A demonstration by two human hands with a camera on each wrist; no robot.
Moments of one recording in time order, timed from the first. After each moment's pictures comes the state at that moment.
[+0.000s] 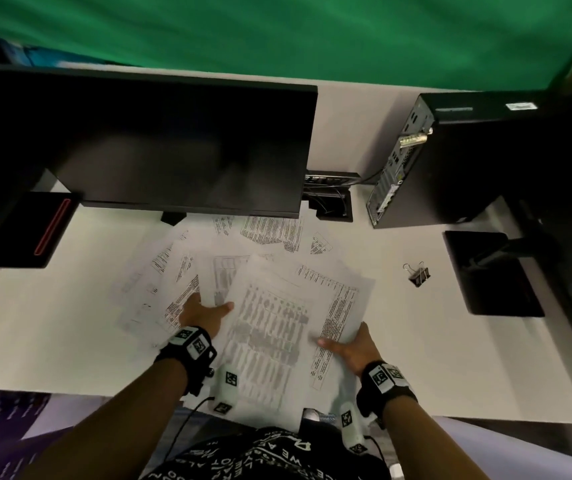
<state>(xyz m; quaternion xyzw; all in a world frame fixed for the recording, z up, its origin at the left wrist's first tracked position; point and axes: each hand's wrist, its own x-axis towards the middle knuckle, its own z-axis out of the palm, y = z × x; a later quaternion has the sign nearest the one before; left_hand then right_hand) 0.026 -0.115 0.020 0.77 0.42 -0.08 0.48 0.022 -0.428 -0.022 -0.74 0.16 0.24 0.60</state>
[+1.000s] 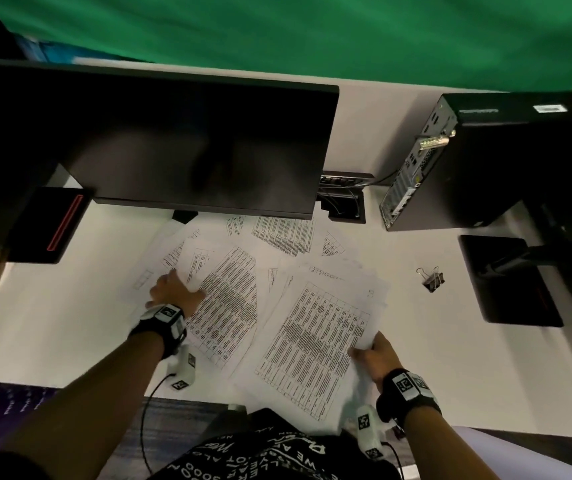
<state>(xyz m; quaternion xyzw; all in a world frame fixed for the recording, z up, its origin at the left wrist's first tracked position) 0.057 -0.034 0.019 0.88 0.38 -0.18 0.22 0.029 -0.460 -0.086 -0.78 0.20 0.28 0.52</state>
